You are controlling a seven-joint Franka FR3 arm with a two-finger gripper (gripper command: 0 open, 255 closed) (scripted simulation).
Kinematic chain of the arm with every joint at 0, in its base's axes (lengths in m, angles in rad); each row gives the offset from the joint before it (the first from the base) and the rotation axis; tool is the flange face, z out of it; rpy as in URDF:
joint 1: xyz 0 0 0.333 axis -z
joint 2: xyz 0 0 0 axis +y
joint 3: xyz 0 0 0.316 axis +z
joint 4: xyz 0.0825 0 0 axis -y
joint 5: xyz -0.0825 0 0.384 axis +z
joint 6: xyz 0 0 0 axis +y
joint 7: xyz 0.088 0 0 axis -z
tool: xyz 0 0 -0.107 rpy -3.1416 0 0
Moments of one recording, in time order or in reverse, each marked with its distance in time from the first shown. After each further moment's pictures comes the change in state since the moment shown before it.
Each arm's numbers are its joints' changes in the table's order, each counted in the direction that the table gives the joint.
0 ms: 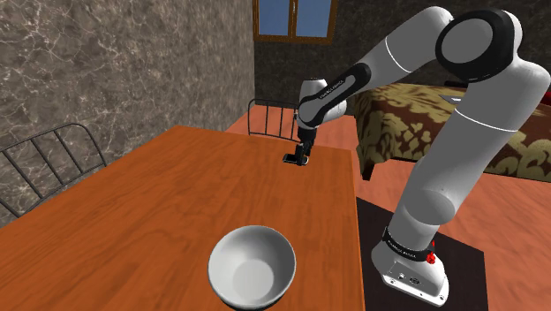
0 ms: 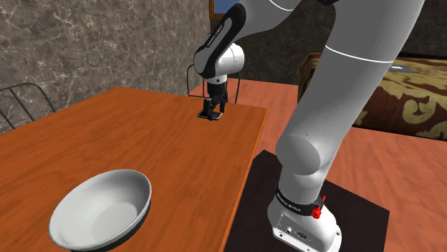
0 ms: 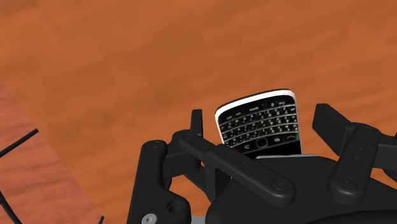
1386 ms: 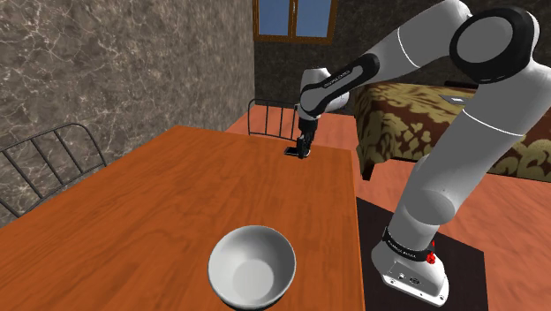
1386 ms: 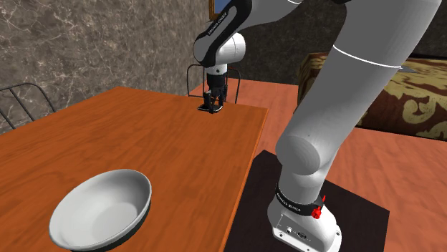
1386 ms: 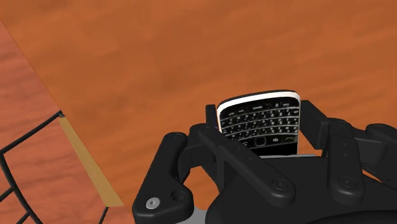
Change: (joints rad) arm 0.004 -0.066 0.007 0.041 -0.017 0.105 0.014
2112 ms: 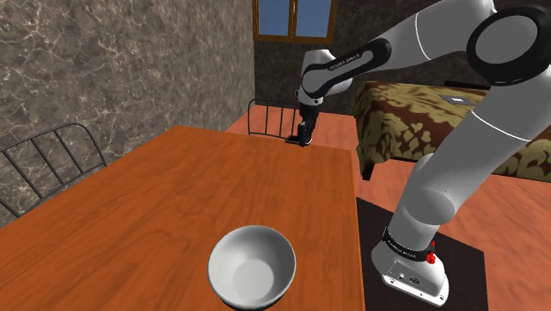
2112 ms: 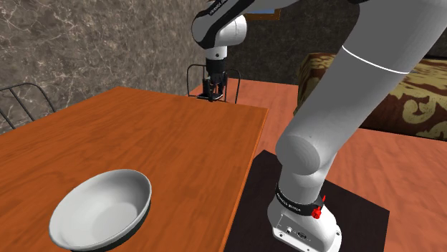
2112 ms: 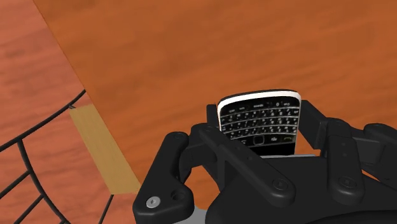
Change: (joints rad) arm 0.001 -0.075 0.013 0.083 -0.012 0.157 0.016
